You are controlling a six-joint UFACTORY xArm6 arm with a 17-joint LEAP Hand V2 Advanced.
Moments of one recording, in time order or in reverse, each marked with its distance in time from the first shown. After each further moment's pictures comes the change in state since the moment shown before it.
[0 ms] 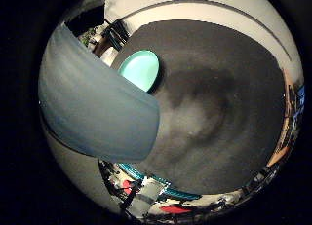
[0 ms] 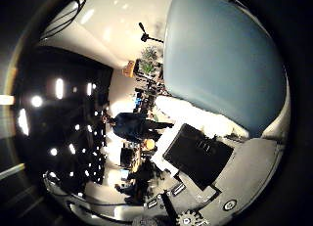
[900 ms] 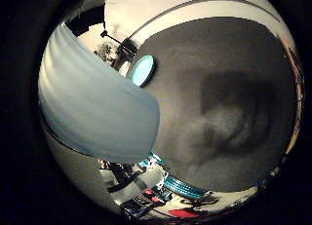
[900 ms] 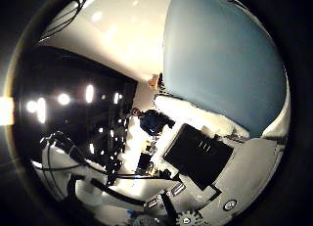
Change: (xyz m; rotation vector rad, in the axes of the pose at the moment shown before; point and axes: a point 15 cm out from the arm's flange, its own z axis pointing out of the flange) arm 0.064 0.101 -0.112 0.169 -0.264 0.060
